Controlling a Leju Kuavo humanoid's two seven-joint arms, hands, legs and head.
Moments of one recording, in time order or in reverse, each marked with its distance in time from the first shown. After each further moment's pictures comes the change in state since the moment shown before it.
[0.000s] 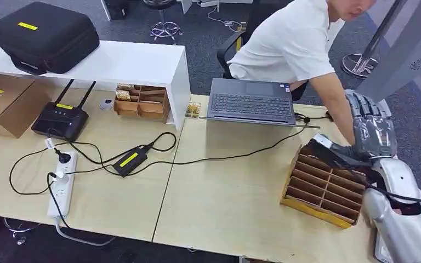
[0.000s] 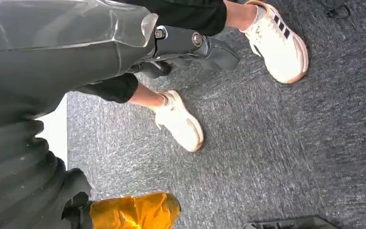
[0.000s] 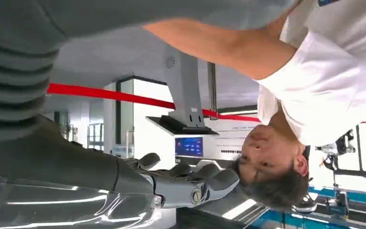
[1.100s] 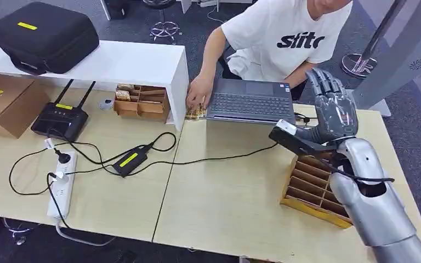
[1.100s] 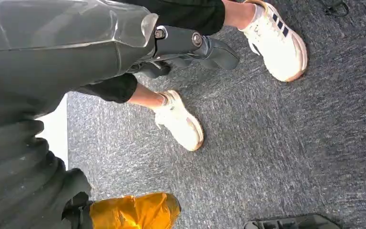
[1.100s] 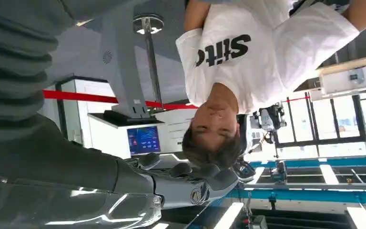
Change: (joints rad) left arm -0.002 -0.001 -0.008 0.000 -0.001 -0.008 0.003; right arm -0.138 0.113 0.167 -0.063 -0.045 -0.006 0.006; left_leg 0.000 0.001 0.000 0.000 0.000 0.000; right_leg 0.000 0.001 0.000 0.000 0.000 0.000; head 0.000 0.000
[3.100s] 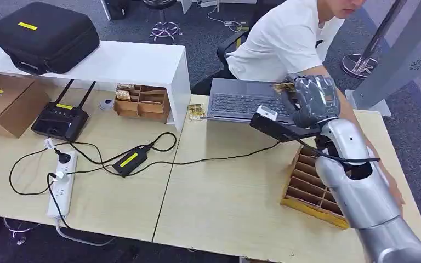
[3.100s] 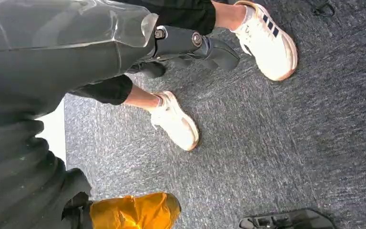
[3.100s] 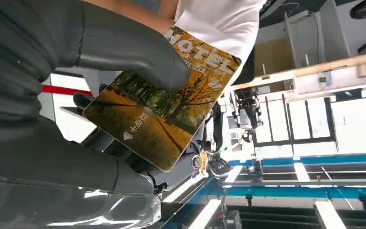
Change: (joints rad) left arm -0.030 -0.005 -0.001 0.000 -0.023 -0.026 0.018; right arm -0.133 0.099 0.066 0.053 0.021 0.095 0.005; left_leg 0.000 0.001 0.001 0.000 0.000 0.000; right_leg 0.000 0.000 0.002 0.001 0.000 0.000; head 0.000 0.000
